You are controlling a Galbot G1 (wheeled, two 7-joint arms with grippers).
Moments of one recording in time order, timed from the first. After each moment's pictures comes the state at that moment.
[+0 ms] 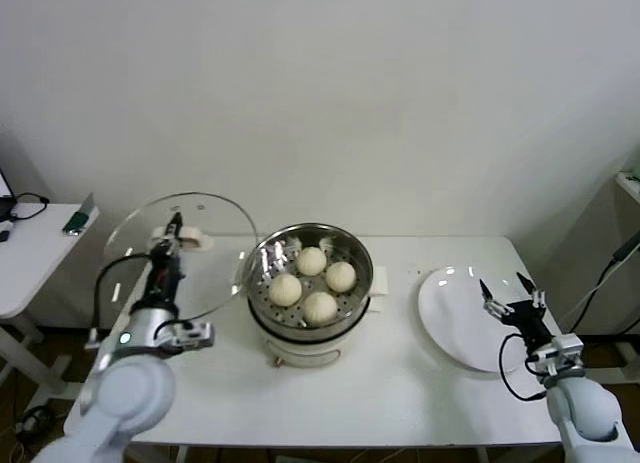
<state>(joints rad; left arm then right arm) 1.15 -0.91 -0.26 -2.12 1.17 0.62 0.14 -1.23 1.12 0.71 1.56 0.26 0.03 -0.24</state>
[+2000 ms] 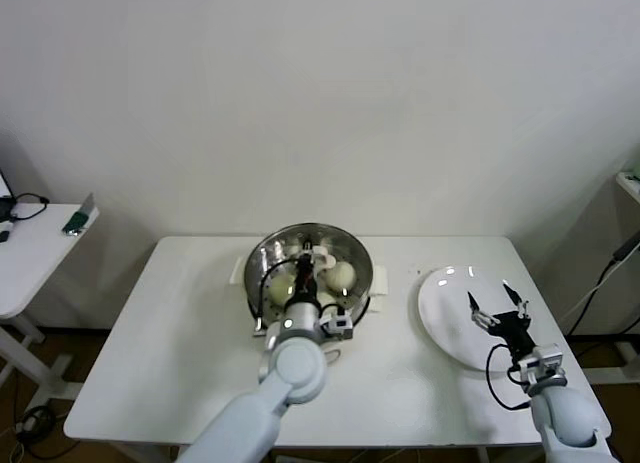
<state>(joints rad) 0.84 -1.35 0.19 -1.72 1.36 0.73 0.22 -1.21 1.21 0.72 1.49 0.16 0.07 -0.28</state>
